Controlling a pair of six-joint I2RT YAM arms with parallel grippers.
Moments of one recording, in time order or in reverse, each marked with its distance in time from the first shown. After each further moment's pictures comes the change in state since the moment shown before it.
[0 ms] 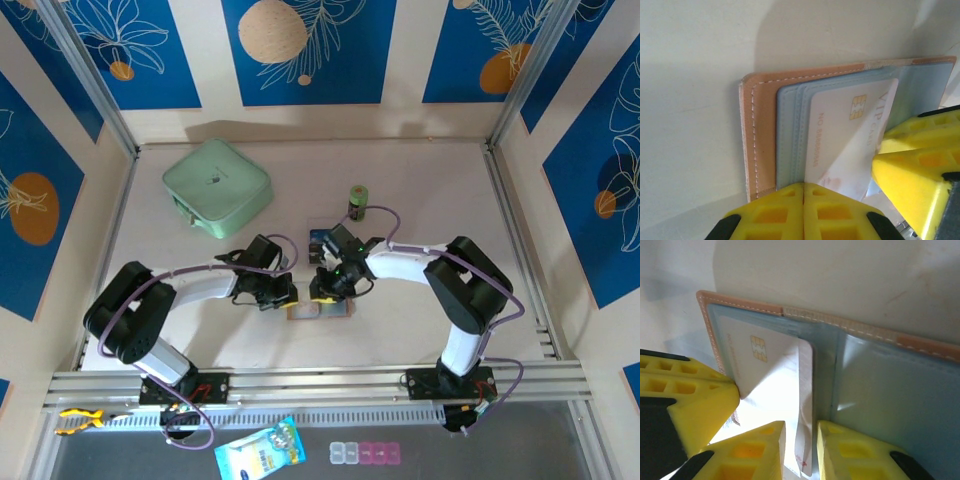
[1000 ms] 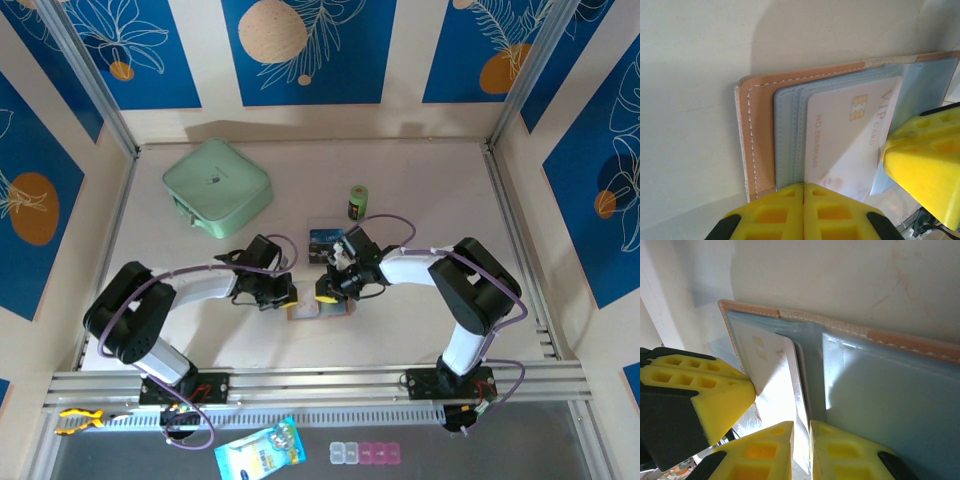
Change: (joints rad) left arm 0.002 0.000 -0.002 0.000 0.000 0.000; right arm -0.053 -0.019 -0.108 0.192 -0.125 0.074
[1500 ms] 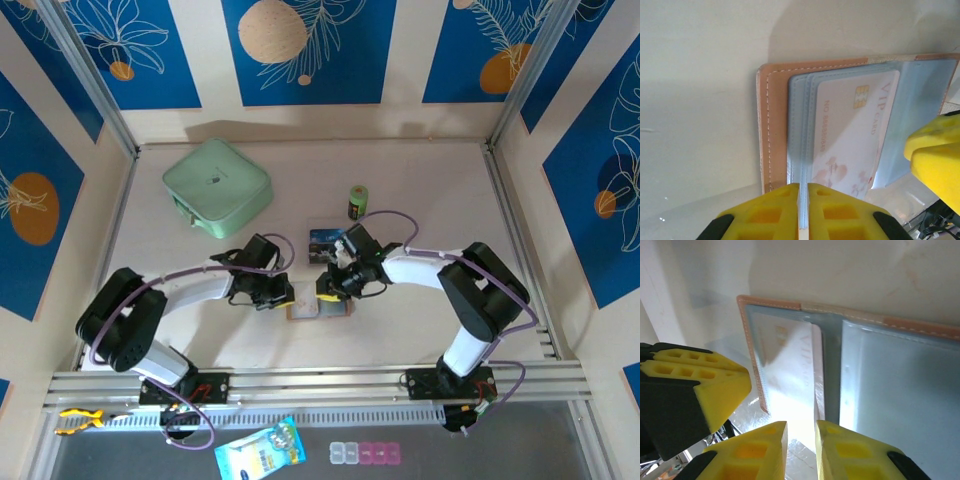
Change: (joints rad) left arm 0.000 -0.054 0.014 -0.076 -0.046 0.008; right arm 0.008 -0.060 0.031 -0.094 0.043 -0.020
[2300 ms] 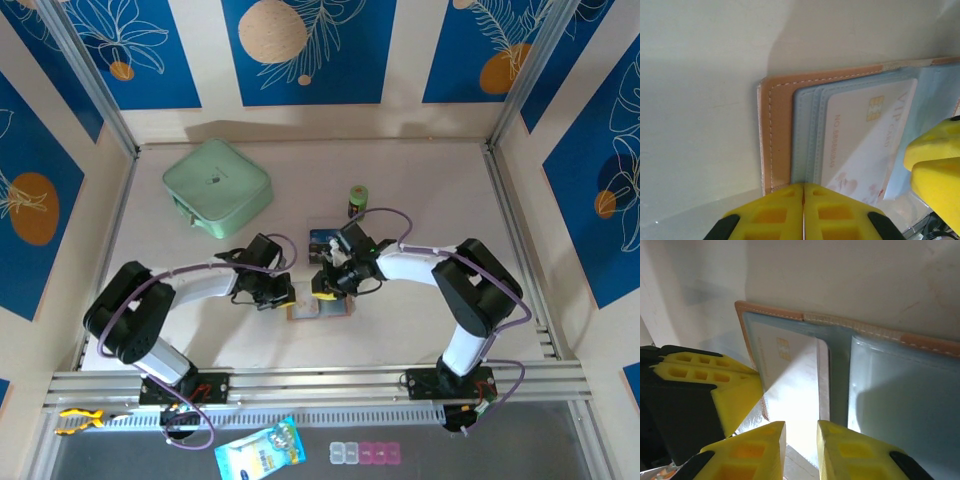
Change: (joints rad) left arm 0.000 0.056 0.009 0.015 0.013 0.000; right arm 0.014 0.061 0.050 -0.023 -0.002 -0.008
